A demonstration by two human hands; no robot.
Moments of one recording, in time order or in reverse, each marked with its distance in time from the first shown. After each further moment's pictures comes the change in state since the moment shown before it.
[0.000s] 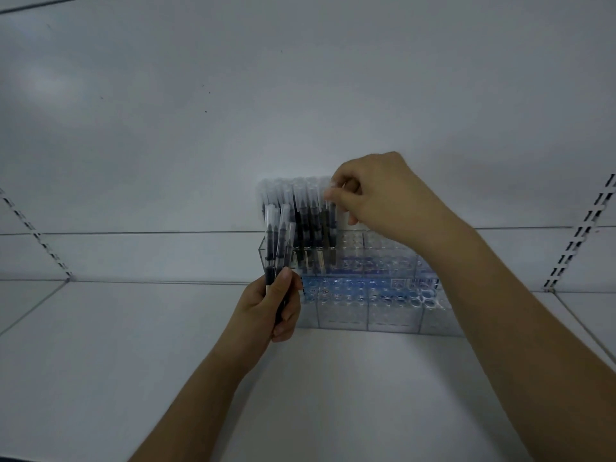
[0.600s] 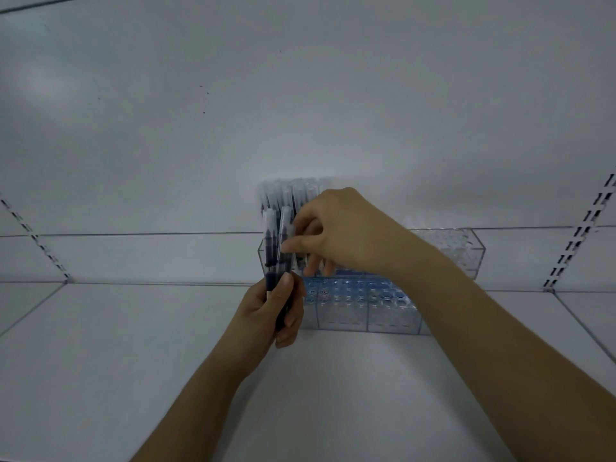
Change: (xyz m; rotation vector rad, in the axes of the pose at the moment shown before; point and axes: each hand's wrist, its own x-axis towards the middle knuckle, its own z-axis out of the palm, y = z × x) left_hand -0.002 -0.003 -0.003 -0.025 -0.103 0.032; right_hand -0.013 -0.038 0.020 0.299 -0.361 0.101
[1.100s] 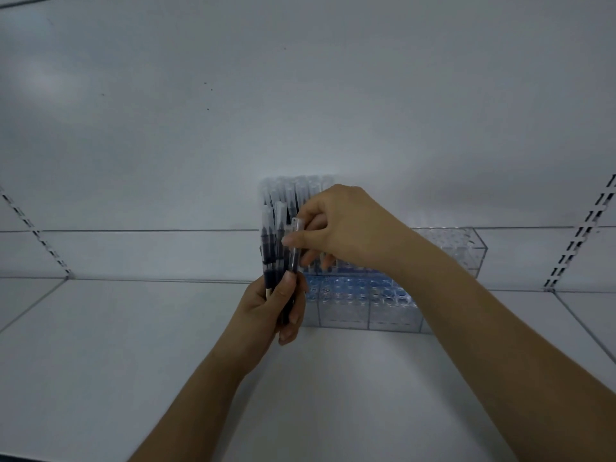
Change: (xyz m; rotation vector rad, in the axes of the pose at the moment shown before) left_hand 0.000 0.000 -0.001 -0.003 -0.006 0.053; right_hand -0.002 -0.001 0.003 0.195 0.049 0.044
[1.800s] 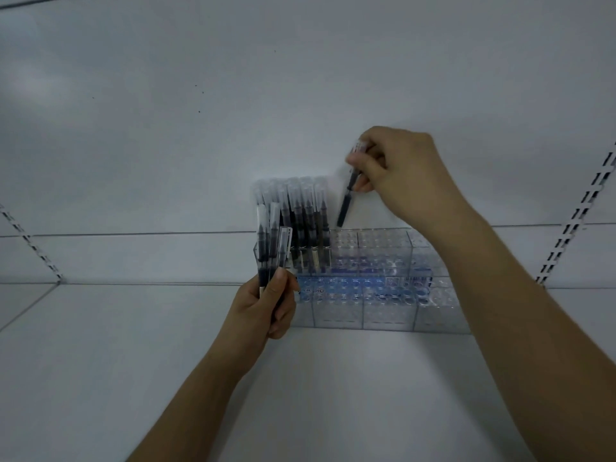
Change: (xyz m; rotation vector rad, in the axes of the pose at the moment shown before) left_hand 0.001 0.002 0.006 0.042 0.125 -0.029; right_hand 0.010 0.027 -0.060 -0.247 0.558 -0.191
